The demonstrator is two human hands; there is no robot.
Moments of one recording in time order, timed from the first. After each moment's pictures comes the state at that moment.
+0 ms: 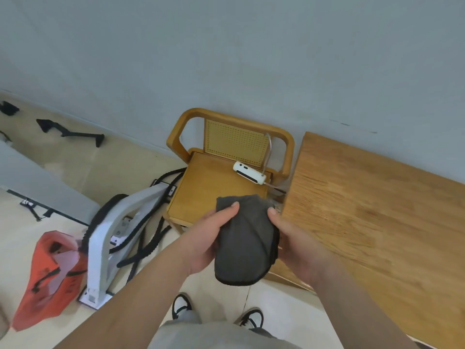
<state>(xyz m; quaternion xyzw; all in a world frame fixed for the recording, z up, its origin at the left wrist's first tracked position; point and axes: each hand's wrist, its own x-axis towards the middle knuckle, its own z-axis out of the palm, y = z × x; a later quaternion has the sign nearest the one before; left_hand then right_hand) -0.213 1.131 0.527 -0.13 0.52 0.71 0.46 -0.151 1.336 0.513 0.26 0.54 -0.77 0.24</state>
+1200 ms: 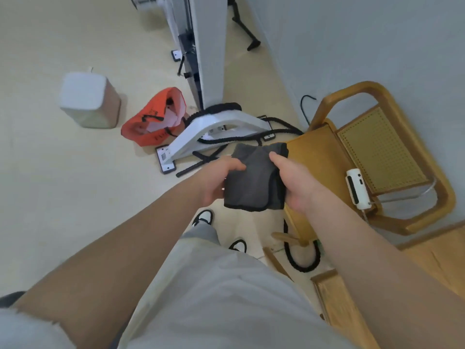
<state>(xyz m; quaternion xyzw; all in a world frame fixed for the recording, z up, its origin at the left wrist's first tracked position) -0.154 0.945 0.422 -0.40 0.46 0.77 0.17 -0.259 1.098 0.464 0.15 0.70 -0.52 0.47</state>
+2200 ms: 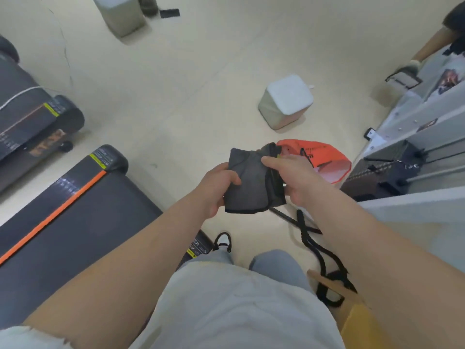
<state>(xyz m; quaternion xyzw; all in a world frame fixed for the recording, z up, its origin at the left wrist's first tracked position) 0.135 0.705 0.398 -0.61 0.19 0.72 -0.28 -0.048 0.665 0.450 -0.27 0.69 -0.22 0.63</state>
